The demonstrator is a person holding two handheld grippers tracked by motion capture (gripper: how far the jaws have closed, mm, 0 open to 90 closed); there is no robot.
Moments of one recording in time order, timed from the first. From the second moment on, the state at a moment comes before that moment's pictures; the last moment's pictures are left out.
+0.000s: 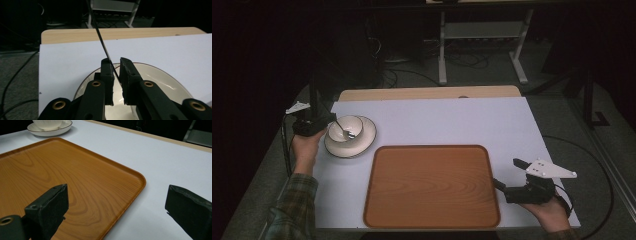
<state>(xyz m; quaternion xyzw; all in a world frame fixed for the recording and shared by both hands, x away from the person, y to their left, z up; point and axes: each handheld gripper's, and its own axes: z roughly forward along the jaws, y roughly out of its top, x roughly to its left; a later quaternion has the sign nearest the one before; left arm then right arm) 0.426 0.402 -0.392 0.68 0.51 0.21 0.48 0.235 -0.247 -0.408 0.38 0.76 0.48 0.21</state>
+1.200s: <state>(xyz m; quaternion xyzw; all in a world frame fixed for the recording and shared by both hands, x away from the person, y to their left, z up) 0.408 0.400 -0.332 0.70 0.46 0.20 0.51 0.233 -0.247 -0.407 0.38 0.76 0.48 0.21</state>
